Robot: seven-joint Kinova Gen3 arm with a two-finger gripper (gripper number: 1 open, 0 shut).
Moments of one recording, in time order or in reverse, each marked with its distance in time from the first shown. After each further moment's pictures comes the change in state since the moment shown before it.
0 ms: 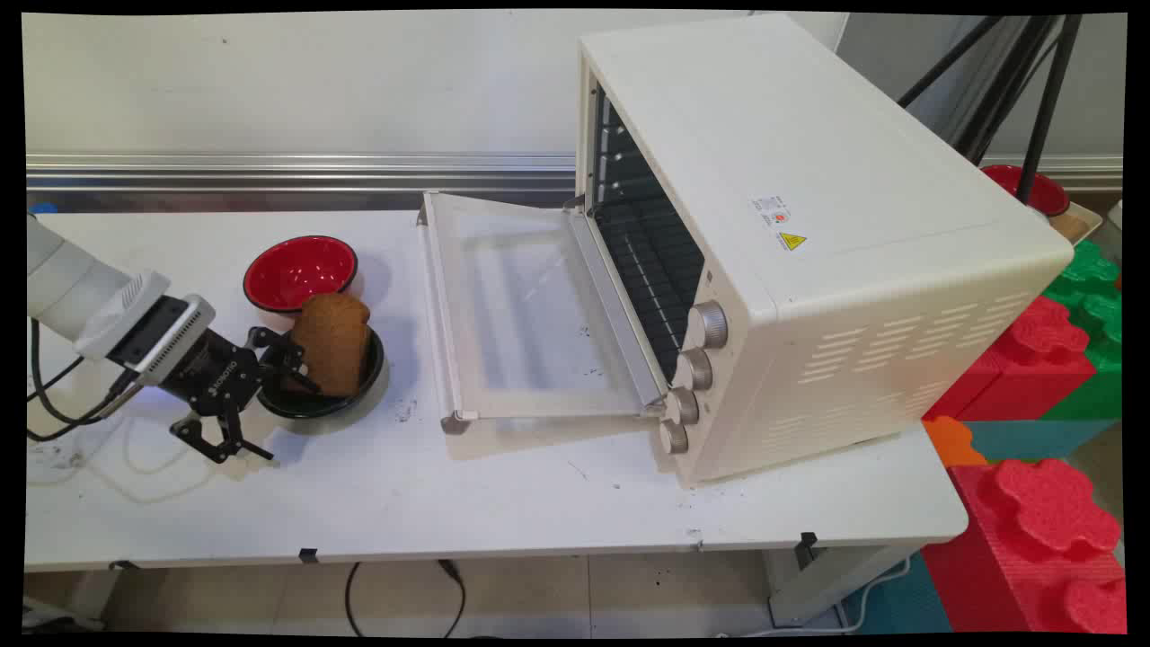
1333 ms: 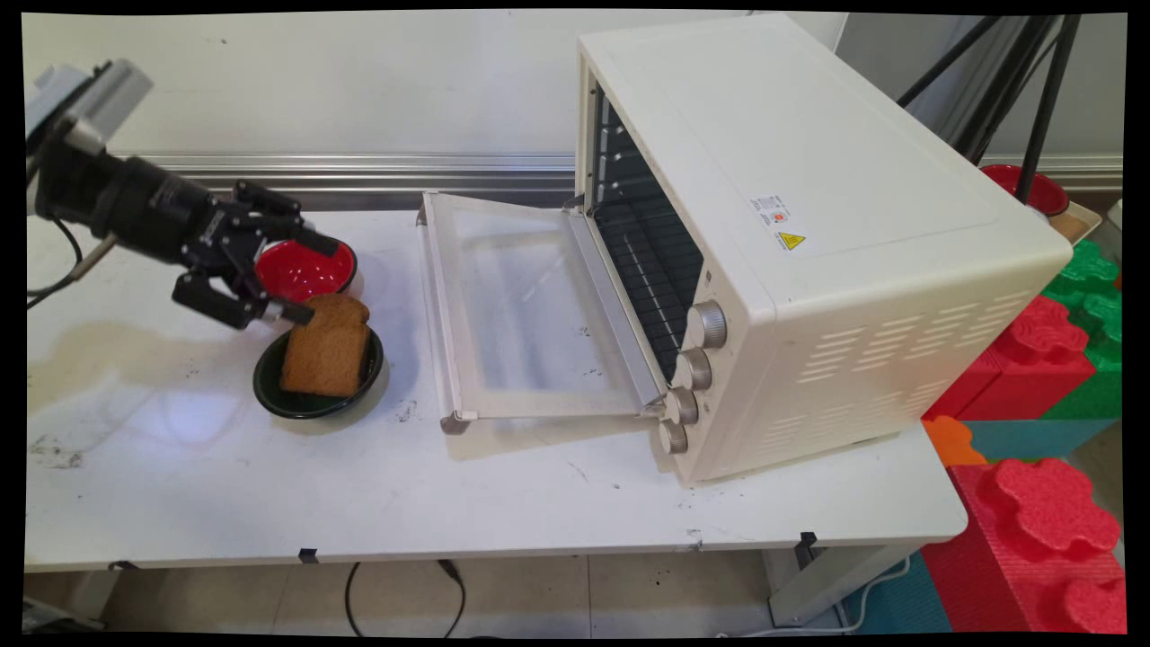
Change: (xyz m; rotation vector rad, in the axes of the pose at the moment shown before) arm 0.064 -0.051 -0.109 0.161 0.368 -0.453
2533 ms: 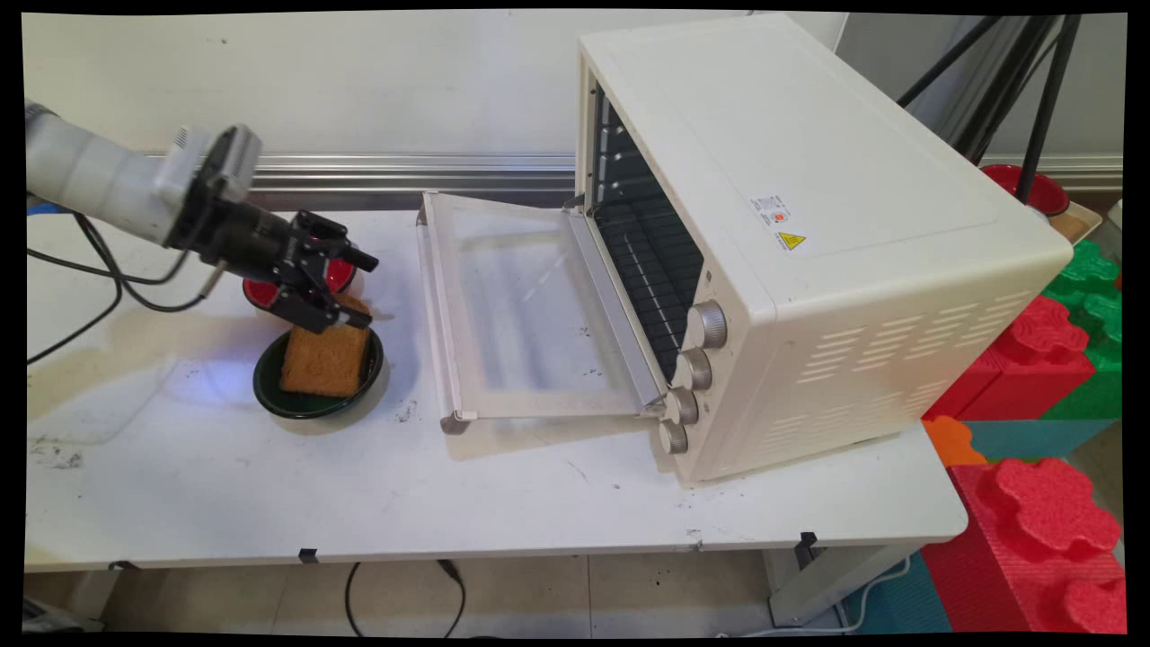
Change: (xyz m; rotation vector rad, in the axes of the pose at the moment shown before) arm -0.050 -0.051 0.067 0.101 -0.115 -0.045
